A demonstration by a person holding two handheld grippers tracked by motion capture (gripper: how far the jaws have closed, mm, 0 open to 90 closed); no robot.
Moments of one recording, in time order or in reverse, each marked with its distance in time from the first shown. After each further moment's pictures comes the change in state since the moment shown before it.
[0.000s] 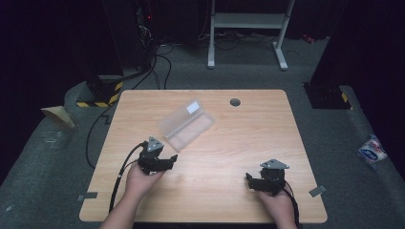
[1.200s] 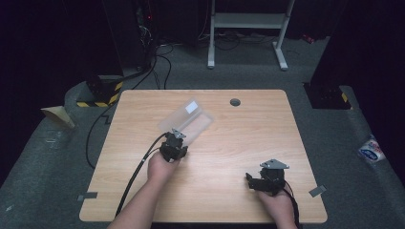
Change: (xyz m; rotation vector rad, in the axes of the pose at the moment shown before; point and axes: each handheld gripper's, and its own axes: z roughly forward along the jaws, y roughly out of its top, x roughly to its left) left arm -0.017 0.027 0.075 0.153 0.060 0.048; right arm 0.000 0.000 0.000 -0.006 0.005 -0.008
